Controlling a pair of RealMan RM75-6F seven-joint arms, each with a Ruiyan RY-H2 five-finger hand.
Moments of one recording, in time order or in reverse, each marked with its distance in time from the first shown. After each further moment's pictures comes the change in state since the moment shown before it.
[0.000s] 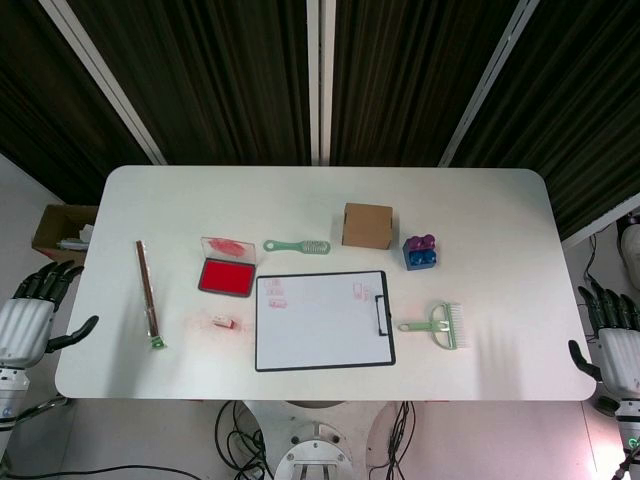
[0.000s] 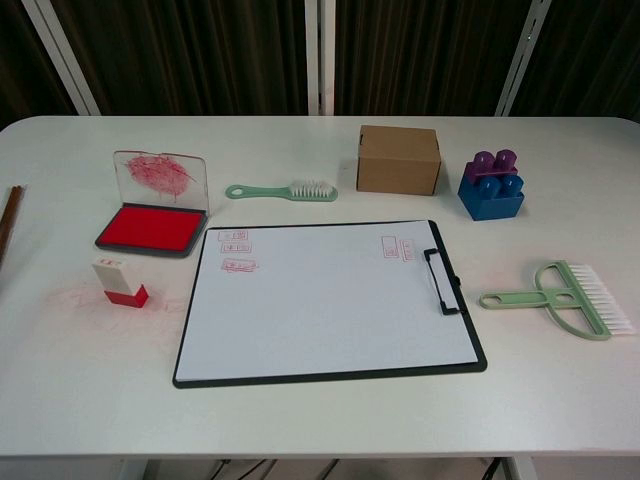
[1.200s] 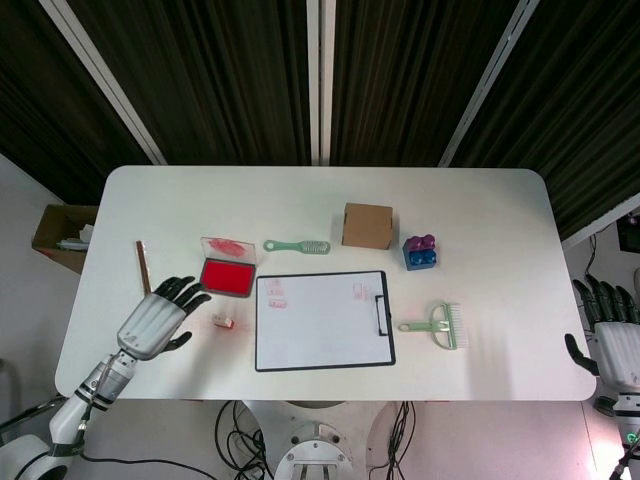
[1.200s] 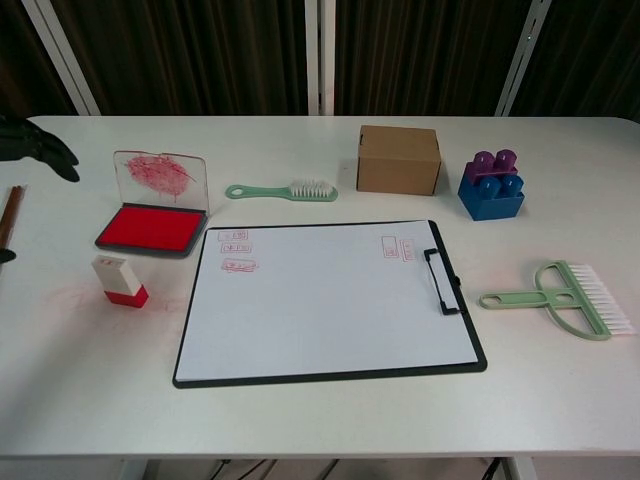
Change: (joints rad) left arm -0.220 -0.100 0.015 -0.232 0.155 -0.295 0.369; right arm 0.016 0.029 0.010 -0.035 -0.018 0.005 -0.009
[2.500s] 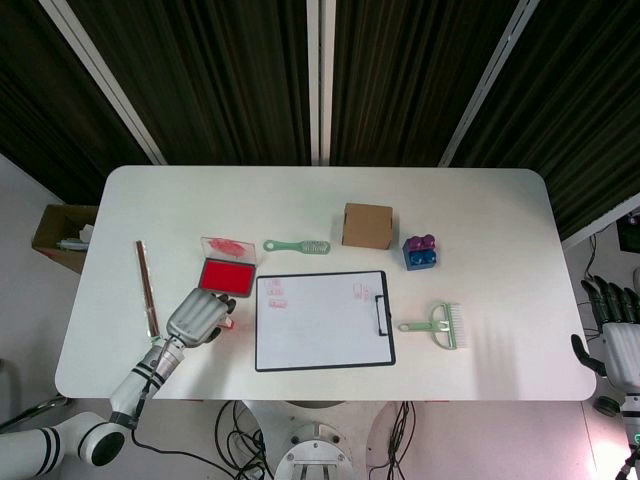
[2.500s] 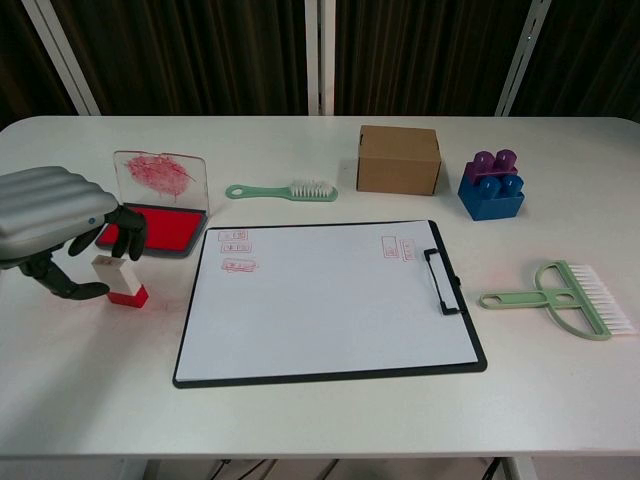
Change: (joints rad) left arm -0.142 -0.177 -0.028 0.026 -0.307 -0.217 0.306; right arm -0.002 0.005 0.000 0.020 0.016 -0.010 0.032
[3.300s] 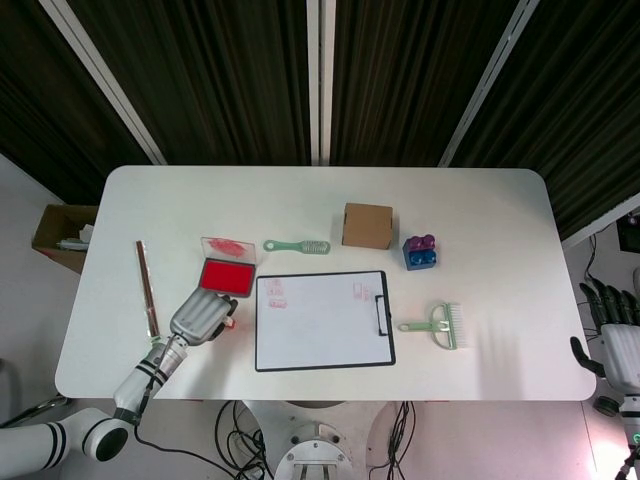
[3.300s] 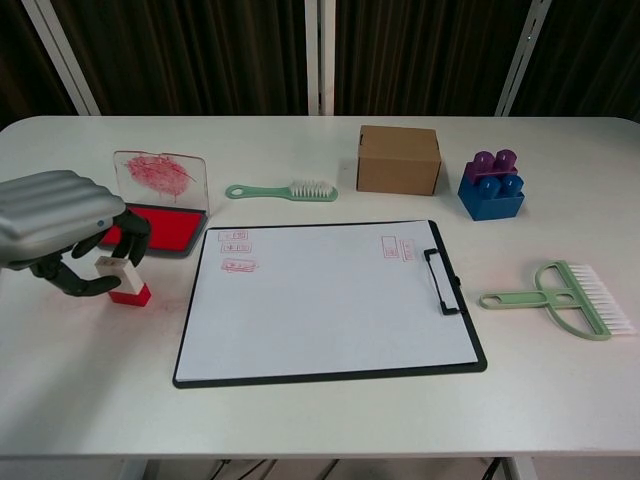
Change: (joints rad) left arm -0.031 -0.021 0.020 0.035 -0.022 -0.007 -0.025; right arm 0.001 -0.006 -0.008 0.014 0.008 -0.020 0.009
